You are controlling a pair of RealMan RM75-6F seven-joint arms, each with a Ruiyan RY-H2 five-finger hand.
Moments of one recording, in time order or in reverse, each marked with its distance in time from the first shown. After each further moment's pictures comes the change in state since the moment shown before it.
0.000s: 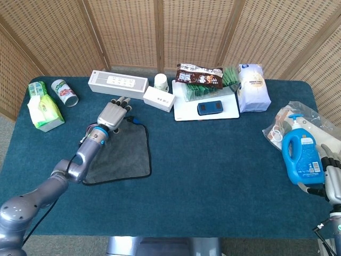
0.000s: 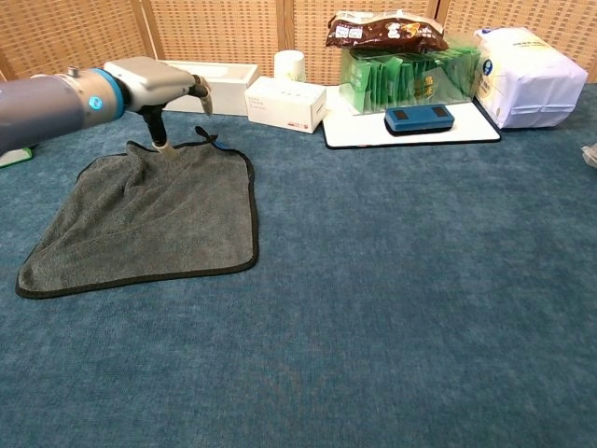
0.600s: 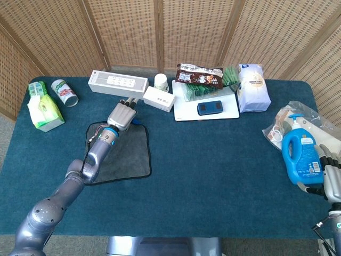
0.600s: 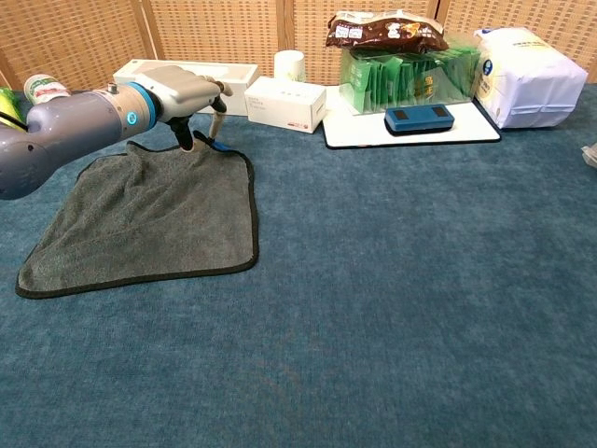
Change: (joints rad) left arm -0.068 -0.167 0.056 0.254 0.053 0.031 -0.101; right arm 0.013 -0.010 -0.001 0.016 0.015 -0.022 -0.013
